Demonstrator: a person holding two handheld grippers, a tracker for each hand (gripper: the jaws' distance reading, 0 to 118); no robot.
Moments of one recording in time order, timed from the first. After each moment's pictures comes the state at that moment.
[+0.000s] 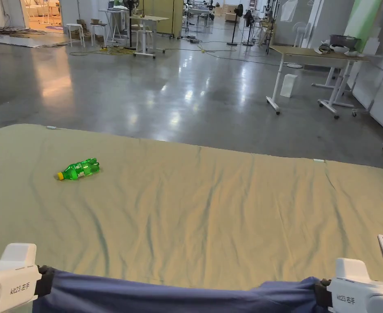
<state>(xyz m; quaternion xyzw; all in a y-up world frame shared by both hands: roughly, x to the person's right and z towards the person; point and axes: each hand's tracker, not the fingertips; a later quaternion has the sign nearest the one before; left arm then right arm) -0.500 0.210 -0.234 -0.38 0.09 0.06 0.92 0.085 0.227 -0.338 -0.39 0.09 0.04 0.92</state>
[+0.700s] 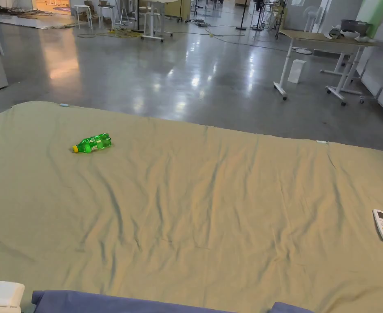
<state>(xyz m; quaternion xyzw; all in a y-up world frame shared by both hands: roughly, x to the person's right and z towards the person) -0.498 0.150 -0.105 -0.53 0.05 0.07 0.84 0.111 0.162 -0.176 -0.50 0.09 0.11 0.85</state>
